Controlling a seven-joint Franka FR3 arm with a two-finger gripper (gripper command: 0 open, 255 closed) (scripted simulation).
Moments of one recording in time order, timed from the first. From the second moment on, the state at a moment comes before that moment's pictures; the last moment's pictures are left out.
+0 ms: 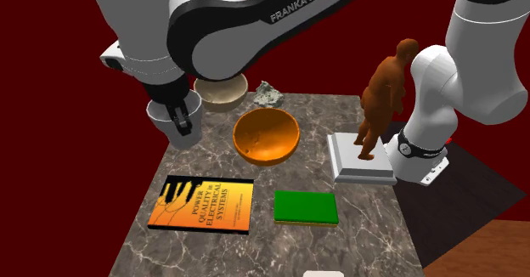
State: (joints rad) arm -0.10 0.35 -0.14 -1.57 -0.13 1.93 -0.24
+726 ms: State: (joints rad) arm -0.11 0.34 -0.15 -1.43 -0.12 1.79 -0.26
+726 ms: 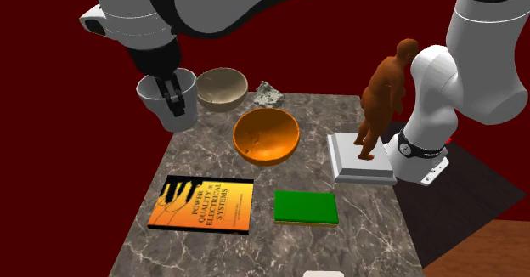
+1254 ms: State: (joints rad) arm -0.11 0.35 -0.14 -1.31 -0.12 1.68 -0.28
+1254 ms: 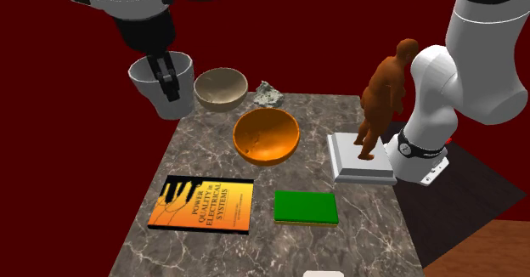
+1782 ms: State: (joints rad) arm -0.06 0.05 -0.13 -1.67 -0.17 1.73 -0.20
